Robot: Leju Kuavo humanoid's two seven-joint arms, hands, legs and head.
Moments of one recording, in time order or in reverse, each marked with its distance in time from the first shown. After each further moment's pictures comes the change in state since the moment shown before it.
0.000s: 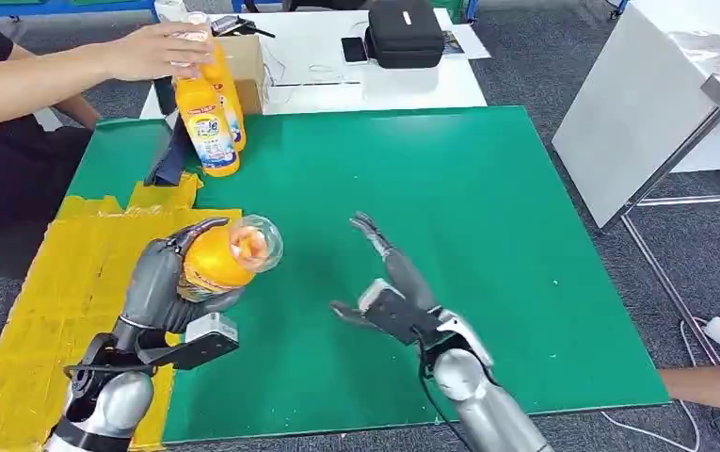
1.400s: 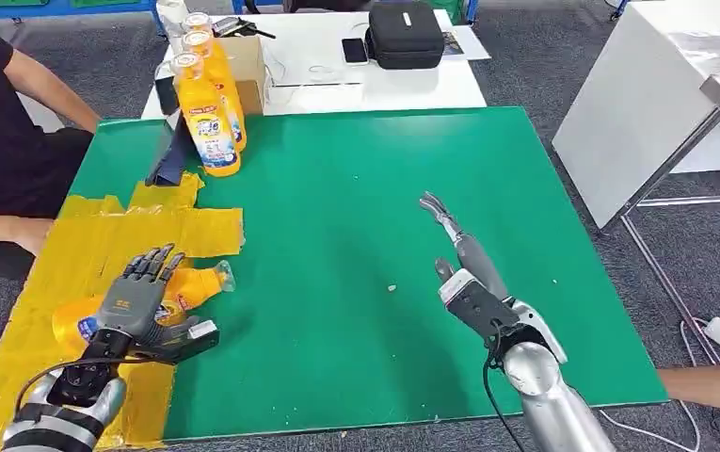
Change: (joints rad) left arm -0.101 0.187 0.018 0.527 -0.485 0.072 0.277; right arm 0.028 -0.131 -0.123 -0.147 -0.055 0.076 -0.019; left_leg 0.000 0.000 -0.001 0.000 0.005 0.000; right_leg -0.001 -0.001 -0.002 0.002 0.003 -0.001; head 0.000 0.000
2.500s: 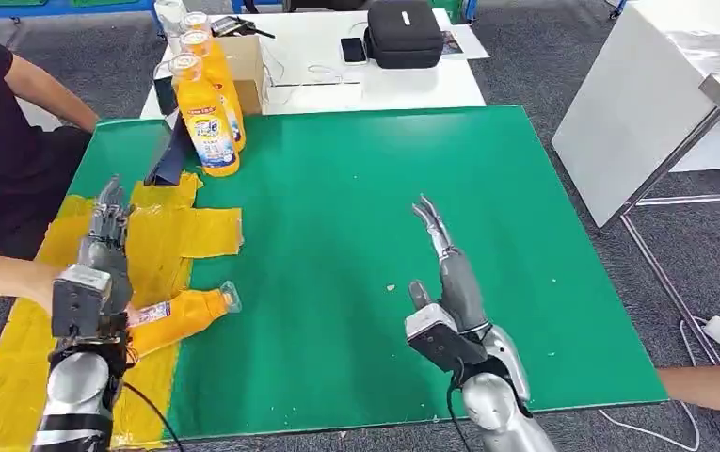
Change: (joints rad) left arm 0.074 -0.304 0.248 -0.450 1.229 -0.345 -0.391; right arm 0.108 0.155 0.033 -0.063 0.172 -0.286 -0.071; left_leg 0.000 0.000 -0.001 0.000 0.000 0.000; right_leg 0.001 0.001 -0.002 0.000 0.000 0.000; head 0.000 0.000
